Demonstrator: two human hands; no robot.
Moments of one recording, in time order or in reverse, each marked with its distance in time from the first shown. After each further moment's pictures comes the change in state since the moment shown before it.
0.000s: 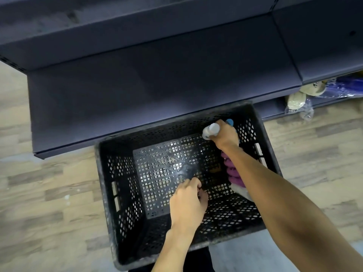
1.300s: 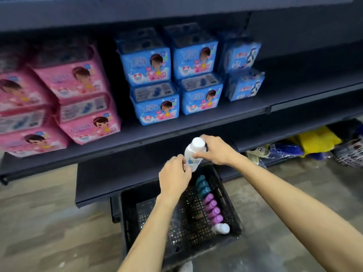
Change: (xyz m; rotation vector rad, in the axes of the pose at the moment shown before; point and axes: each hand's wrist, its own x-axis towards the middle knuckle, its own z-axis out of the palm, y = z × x) left_hand -0.035 0.158 -0.239 -0.028 0.387 0.215; right_hand -0.213 -0.114 -0.321 -0.008 0.012 -0.598
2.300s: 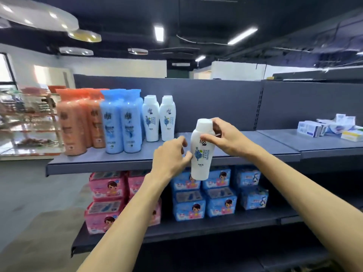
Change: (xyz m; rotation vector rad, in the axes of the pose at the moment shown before) left_hand 0.023 0.128 -0.371 0.118 0.554 0.377; right_hand -0.071 -0.284 -0.274 0.145 0.441 -0.635
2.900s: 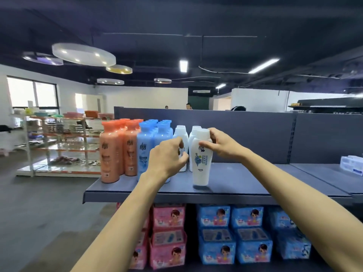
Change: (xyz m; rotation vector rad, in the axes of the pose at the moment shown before) left_hand 0.057 -0.063 -0.104 0.150 0.166 -0.032; right_hand 0.131 -0.048 0.039 -0.073 -0.061 -0.067
